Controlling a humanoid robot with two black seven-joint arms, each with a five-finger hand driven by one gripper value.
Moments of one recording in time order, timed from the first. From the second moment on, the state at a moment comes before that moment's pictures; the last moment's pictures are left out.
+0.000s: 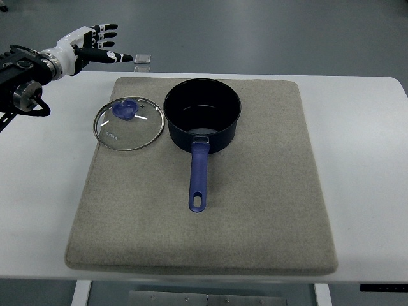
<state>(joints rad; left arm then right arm) -1.15 0.49 -0.16 -0.63 0.19 -0.11 -0.11 0.00 0.00 -0.07 0.19 -0.02 0.02 0.06</state>
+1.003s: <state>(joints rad) -1.07 0.44 -0.42 -0.36 -0.15 -0.61 0.06 0.00 0.00 -0.07 0.19 -0.02 0.02 0.06</state>
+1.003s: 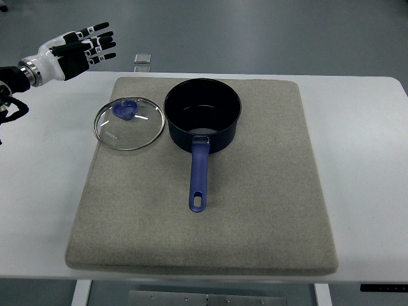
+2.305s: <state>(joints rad) -0.99 0.38 -0.61 -0.36 -0.16 -0.61 0.06 0.00 0.00 -0.07 0.20 -0.02 0.04 0.06</state>
